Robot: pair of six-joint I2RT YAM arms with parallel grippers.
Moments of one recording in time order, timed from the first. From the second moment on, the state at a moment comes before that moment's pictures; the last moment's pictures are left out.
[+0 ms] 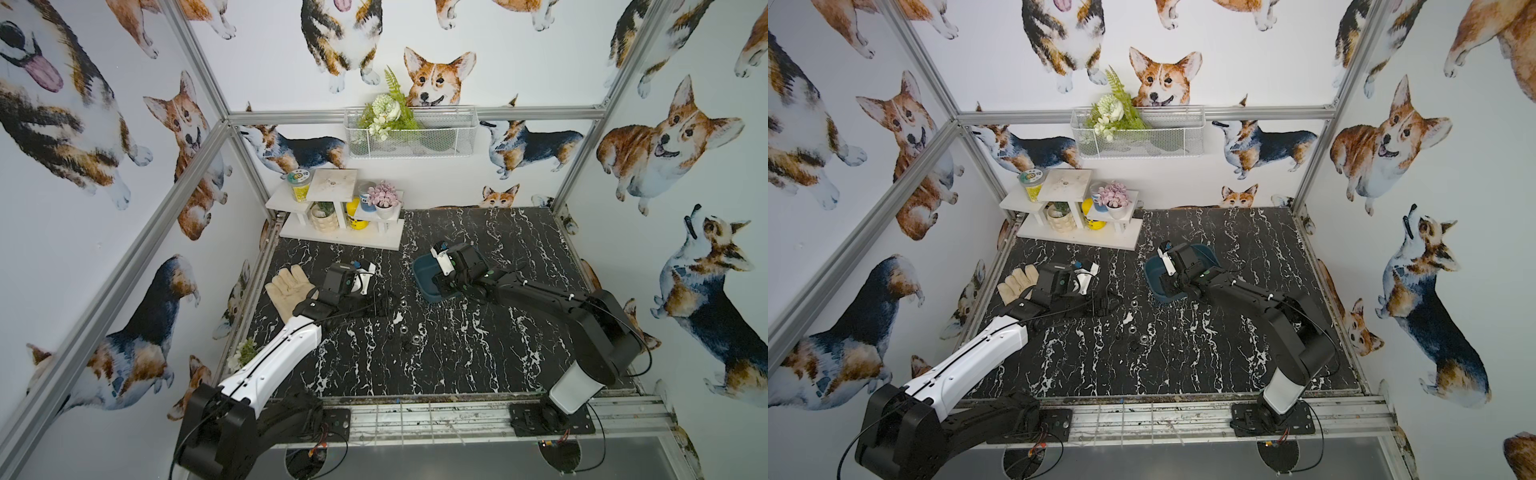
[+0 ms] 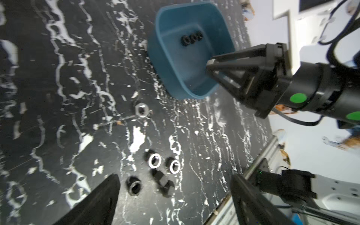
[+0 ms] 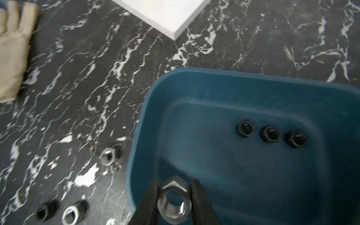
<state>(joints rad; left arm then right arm) -0.37 1.15 0.74 -0.41 0.43 -0.46 0.57 1.69 1.10 -0.22 0.01 0.16</state>
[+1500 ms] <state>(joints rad) -0.42 1.12 0.61 -0.32 0.28 -0.59 0.52 1.84 1.26 -0.18 0.18 0.23</state>
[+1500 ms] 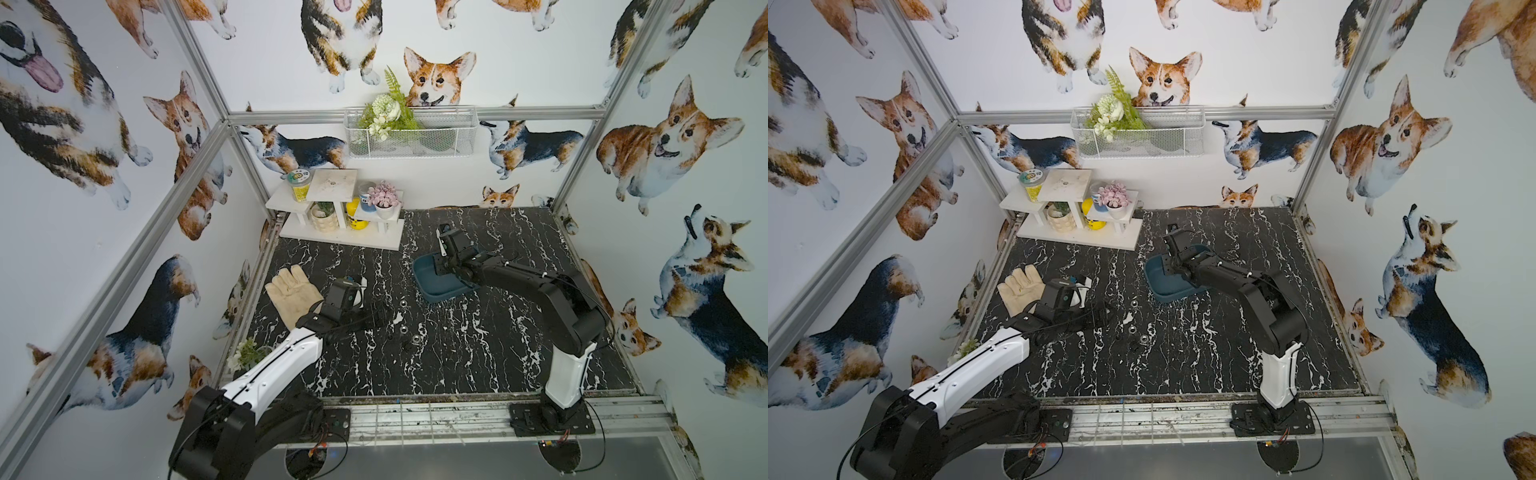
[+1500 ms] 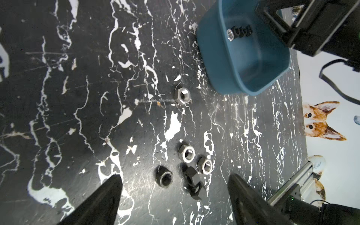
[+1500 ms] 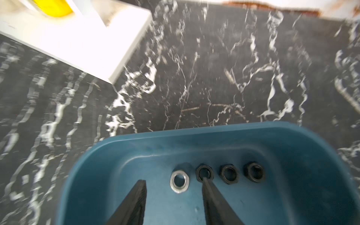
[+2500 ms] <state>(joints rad) -0.71 1.83 1.16 -0.51 -0.19 -0.52 0.52 1.06 0.73 -0.24 0.12 0.17</state>
